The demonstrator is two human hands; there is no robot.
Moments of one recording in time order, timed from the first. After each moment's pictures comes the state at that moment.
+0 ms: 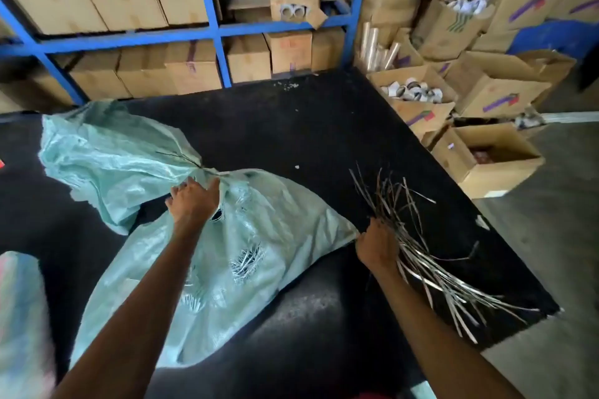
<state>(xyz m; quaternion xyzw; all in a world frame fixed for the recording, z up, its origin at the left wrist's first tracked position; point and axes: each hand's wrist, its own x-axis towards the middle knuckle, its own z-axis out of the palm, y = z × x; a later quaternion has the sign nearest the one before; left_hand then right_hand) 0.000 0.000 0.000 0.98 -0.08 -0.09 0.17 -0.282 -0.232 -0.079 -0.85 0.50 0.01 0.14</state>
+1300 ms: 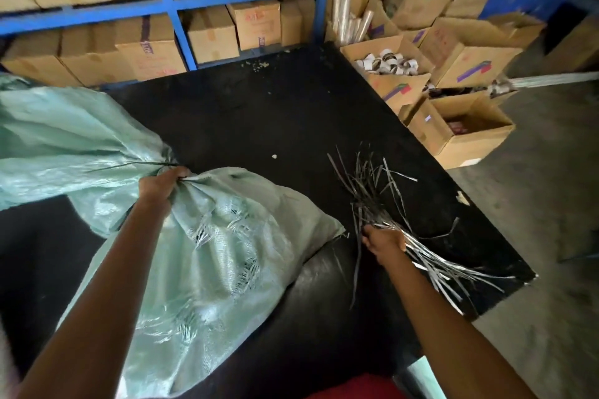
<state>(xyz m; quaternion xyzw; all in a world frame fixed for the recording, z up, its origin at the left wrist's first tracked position) 0.056 -0.032 -0.012 0.77 0.13 -0.24 0.58 -0.307 -0.283 -0.117 -0.40 0.71 -0.12 0.57</state>
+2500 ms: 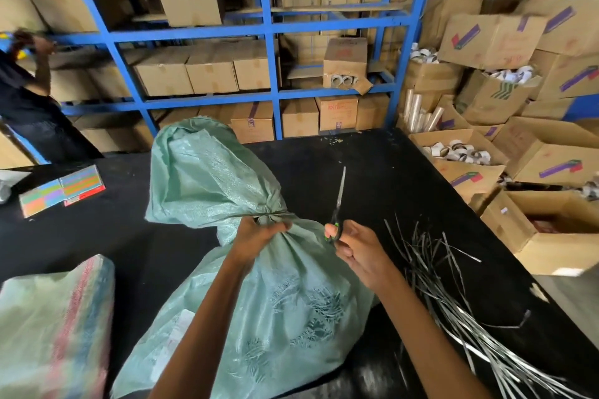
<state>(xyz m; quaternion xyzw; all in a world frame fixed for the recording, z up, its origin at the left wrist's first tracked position) -0.095 0.025 0.079 0.72 -0.13 -0.21 0.64 -0.224 -0.157 0.064 -0.48 0.18 -0.09 0.85</state>
